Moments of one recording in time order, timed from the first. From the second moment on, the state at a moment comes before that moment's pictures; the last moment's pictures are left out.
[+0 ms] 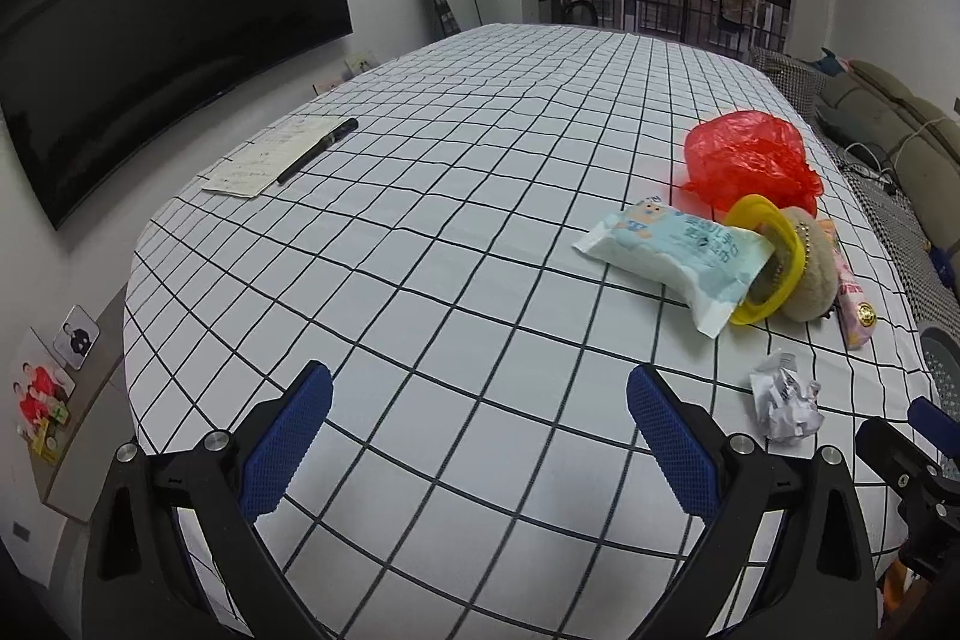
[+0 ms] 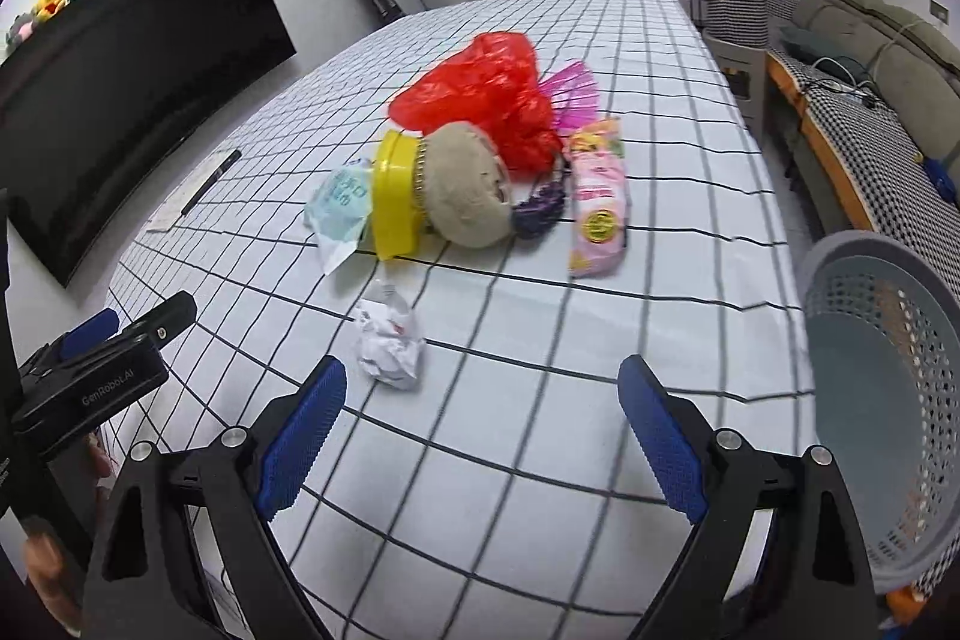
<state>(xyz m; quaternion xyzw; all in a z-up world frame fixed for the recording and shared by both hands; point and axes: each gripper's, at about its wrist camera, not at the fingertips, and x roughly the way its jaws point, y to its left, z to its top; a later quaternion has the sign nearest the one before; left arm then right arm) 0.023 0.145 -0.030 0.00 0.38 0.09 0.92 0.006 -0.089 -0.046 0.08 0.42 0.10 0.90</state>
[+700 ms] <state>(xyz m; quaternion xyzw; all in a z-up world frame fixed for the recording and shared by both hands) 0.037 0.152 -0.047 -0.01 0.41 0.08 0.91 0.053 -0.029 -0.070 -0.01 0.46 0.12 0.88</state>
